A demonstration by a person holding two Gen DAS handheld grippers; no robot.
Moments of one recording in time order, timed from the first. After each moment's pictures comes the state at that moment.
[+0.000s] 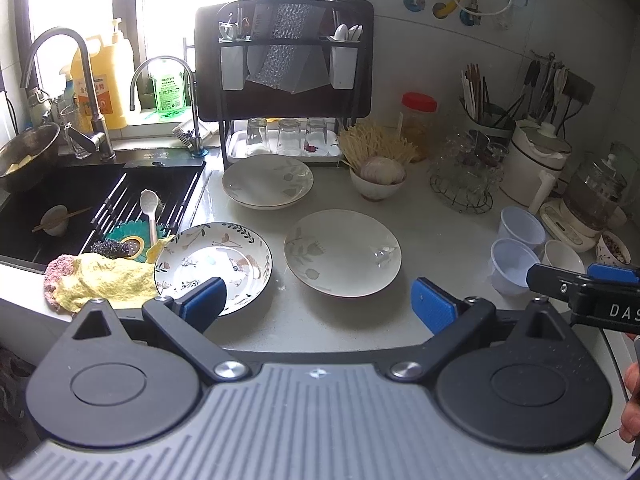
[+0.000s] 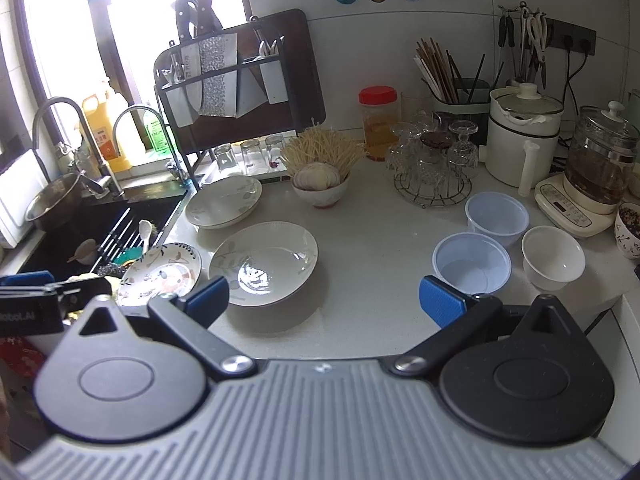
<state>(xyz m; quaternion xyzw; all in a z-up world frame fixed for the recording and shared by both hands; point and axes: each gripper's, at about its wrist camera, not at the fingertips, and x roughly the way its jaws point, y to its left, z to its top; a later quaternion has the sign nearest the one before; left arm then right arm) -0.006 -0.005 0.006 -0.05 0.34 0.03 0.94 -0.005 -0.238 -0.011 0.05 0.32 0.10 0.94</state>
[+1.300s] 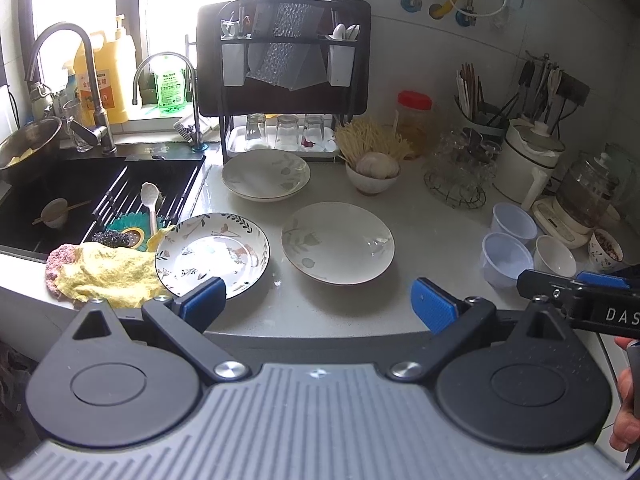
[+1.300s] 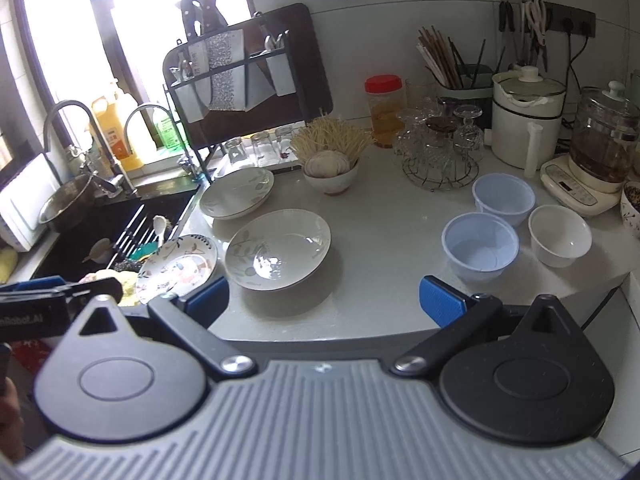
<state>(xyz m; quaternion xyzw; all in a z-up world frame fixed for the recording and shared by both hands) -0.030 -0.012 0.007 -0.05 0.35 0.02 0.94 -0.023 -0.240 -0.012 0.07 0.33 0.11 0.93</state>
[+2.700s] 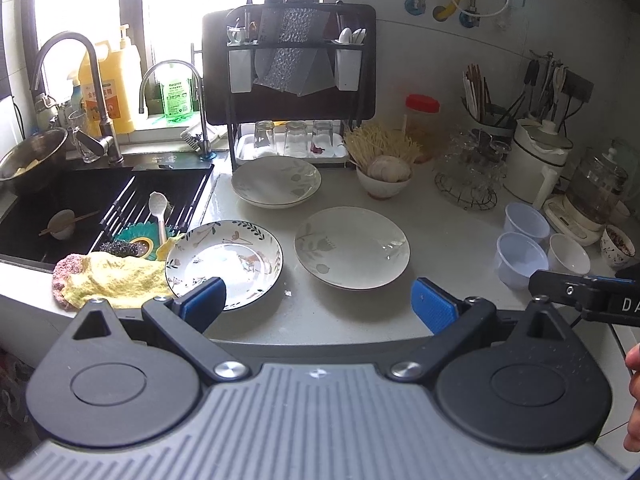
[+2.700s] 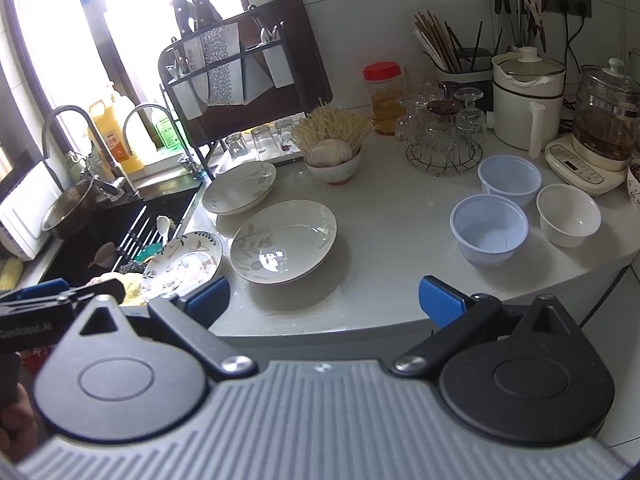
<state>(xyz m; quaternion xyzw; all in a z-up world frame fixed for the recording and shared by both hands) -0.028 -0.005 -0.007 -0.04 0.33 0.03 0.94 -0.023 -0.234 -0.024 0.10 0.34 0.11 0.93</state>
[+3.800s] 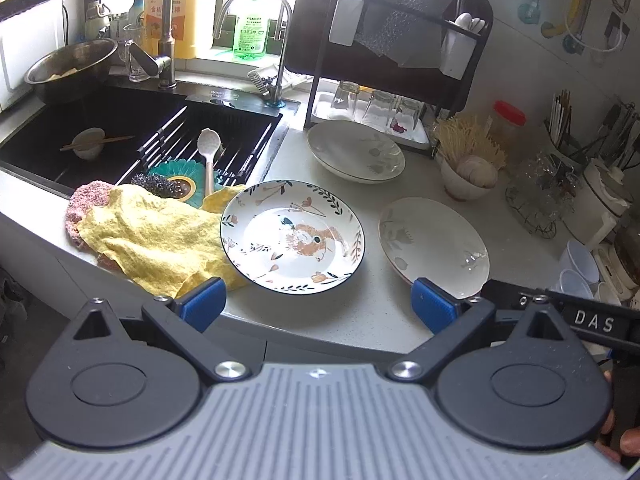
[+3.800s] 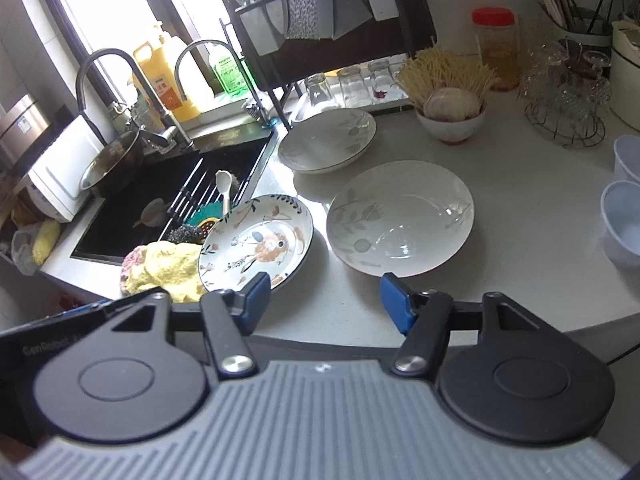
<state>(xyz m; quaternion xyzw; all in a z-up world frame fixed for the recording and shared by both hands) 0.016 0.112 -0.061 -0.14 0.38 0.09 0.91 0.053 -0.110 -0.062 0.09 0.40 0.21 0.89</state>
